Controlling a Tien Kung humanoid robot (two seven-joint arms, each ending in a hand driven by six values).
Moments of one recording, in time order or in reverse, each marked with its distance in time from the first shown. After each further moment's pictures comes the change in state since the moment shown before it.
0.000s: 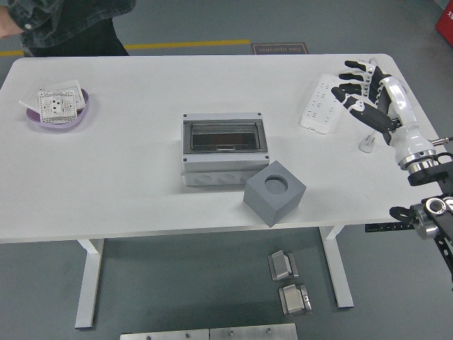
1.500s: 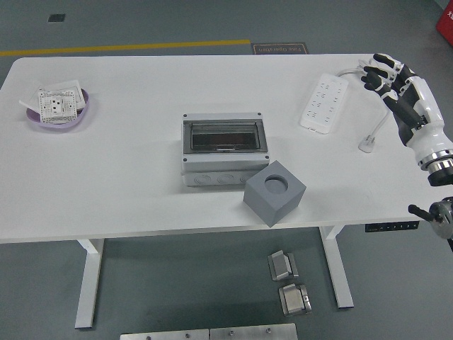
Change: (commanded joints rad) left arm -0.022 0.045 -0.089 -0.024 0.074 -0.004 -0.002; right arm -0.033 -0.031 0.040 0.014 0.174 0.067 -0.037
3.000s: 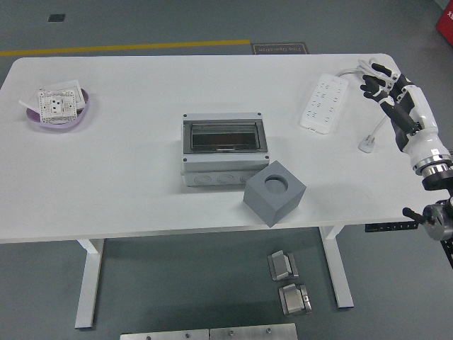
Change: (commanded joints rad) left arm -0.014 -0.011 0.013 0.007 -0.028 0.002 0.000; right arm 0.014 0.032 -0.012 -0.050 -0.063 -0.007 -0.010
